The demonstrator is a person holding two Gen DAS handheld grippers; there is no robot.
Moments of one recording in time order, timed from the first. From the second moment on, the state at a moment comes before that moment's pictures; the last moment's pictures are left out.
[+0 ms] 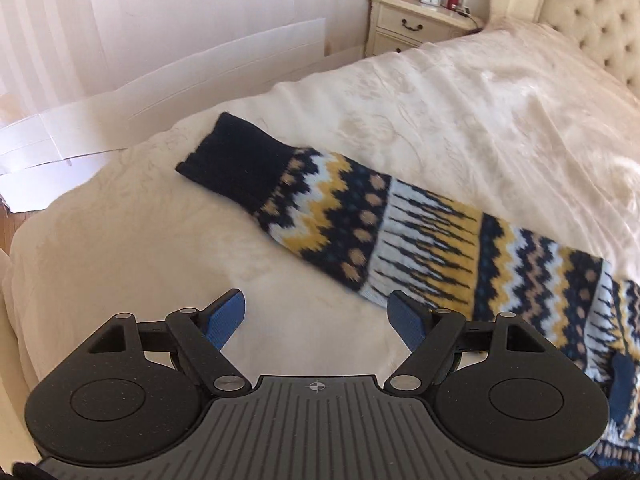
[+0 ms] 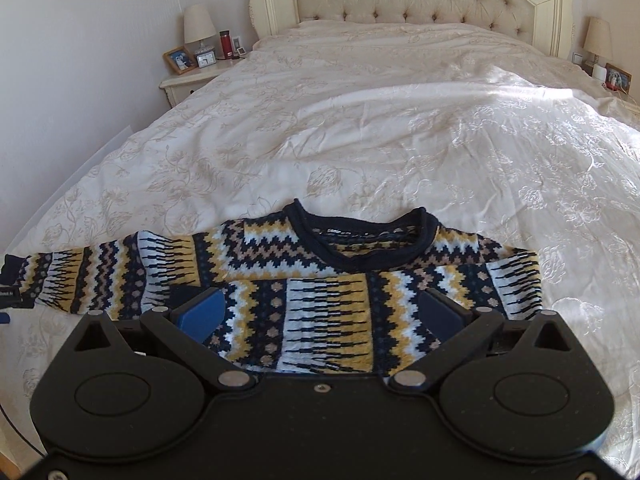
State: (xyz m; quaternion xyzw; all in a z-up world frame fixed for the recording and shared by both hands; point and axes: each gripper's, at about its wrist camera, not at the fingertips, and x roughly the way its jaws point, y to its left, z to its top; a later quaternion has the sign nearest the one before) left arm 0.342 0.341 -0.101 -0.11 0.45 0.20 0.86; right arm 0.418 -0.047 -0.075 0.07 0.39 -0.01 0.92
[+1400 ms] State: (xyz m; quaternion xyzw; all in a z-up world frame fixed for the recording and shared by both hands) left arm 0.337 0.336 -0.039 -0.15 0.35 0.20 0.90; right arm 0.408 -0.059 -0.090 0.10 0.44 0.03 0.89
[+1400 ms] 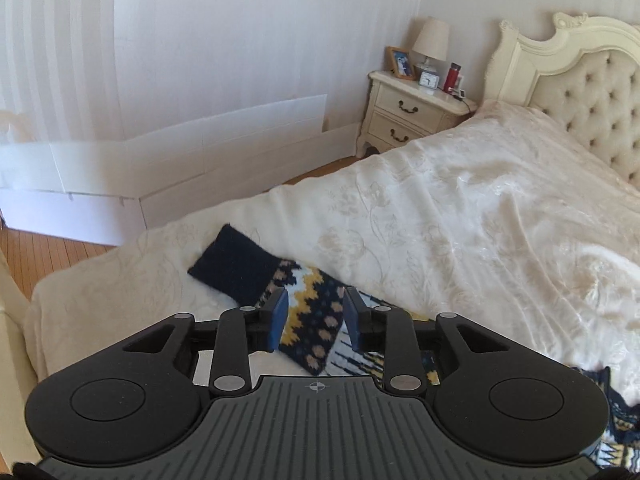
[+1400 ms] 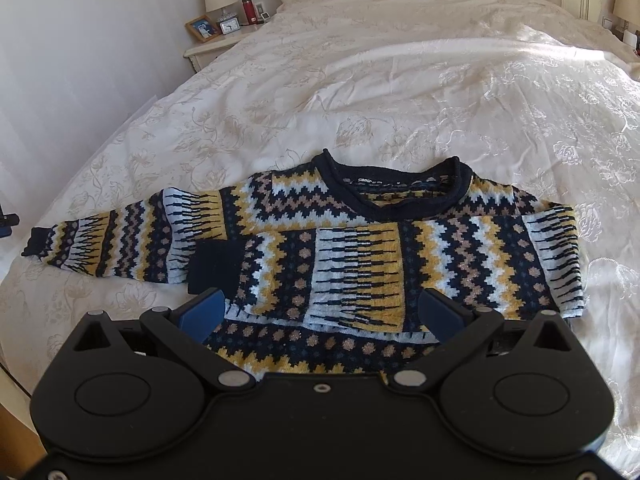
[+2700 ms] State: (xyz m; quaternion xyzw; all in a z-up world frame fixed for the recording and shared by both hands) left arm 0.352 0.350 -0.017 -0.12 0.30 0.15 0.93; right arm 0.420 -0.021 -0.113 0.12 0.48 0.00 0.87
